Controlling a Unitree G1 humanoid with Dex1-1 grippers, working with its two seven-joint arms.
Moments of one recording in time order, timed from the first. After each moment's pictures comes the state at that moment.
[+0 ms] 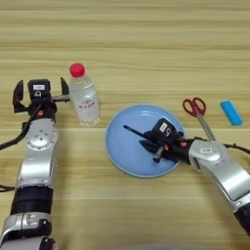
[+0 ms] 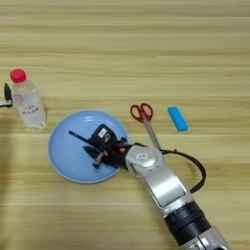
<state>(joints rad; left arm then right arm) -0.25 0.16 0.18 0.25 0.07 -0.01 0.17 -0.19 -0.25 0.41 0.00 0.02 0.38 0.58</state>
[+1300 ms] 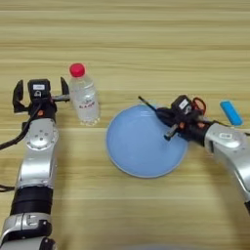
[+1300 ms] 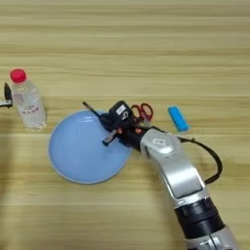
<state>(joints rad) -0.25 0.16 0.18 0.24 0.07 -0.01 0.17 -0.21 -0.27 0.18 -0.18 0.09 0.47 0.53</state>
